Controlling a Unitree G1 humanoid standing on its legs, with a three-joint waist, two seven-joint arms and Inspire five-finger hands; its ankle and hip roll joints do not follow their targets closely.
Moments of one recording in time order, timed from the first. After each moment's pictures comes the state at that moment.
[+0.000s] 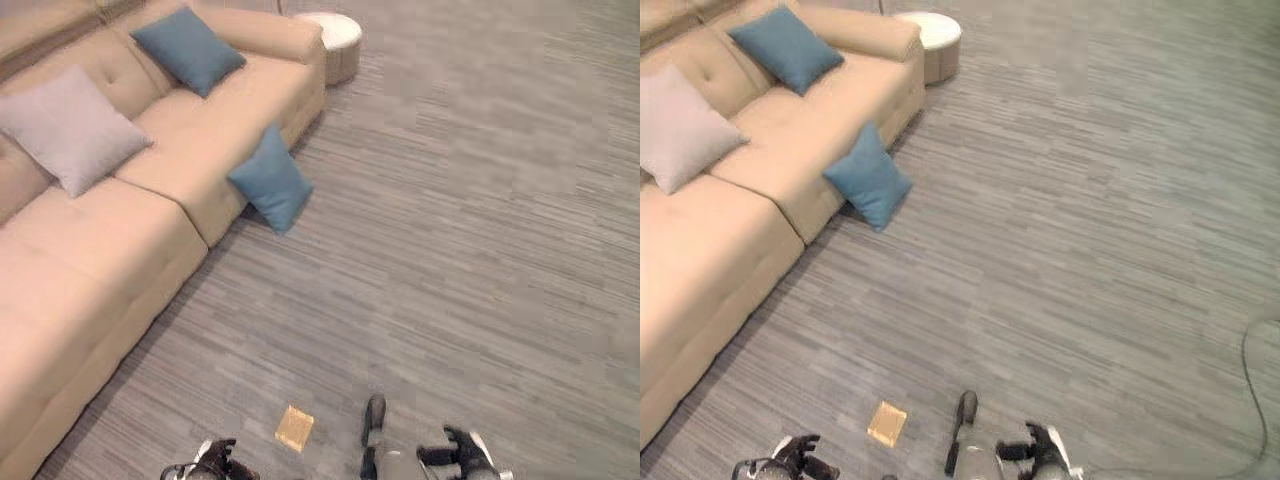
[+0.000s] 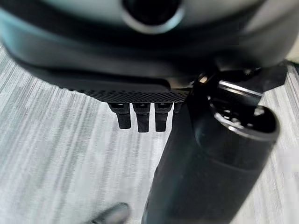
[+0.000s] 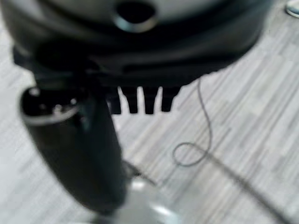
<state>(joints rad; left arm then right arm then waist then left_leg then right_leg) -0.09 0.20 -0.30 1.32 -0.05 -0.04 0.15 -0.04 -0.27 0.22 1.29 0.05 -0.04 -0.20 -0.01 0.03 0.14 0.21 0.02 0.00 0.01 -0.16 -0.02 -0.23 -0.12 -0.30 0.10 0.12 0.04</state>
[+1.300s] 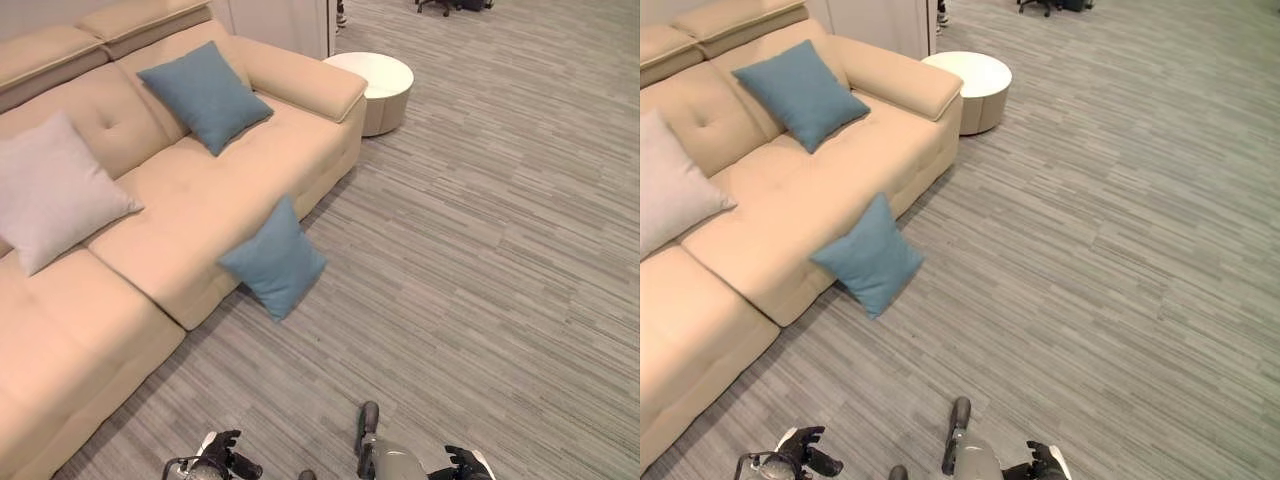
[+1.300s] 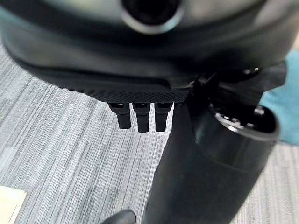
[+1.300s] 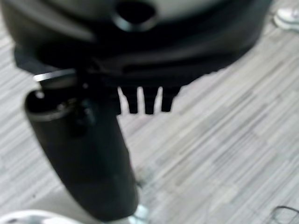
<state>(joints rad) -0.09 0.22 -0.30 1.29 -0.04 -0.04 0.14 -0.03 -0.26 0.23 1.25 0.05 -0.05 -0.18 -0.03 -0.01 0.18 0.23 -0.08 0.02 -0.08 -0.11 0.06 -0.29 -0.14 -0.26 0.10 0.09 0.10</state>
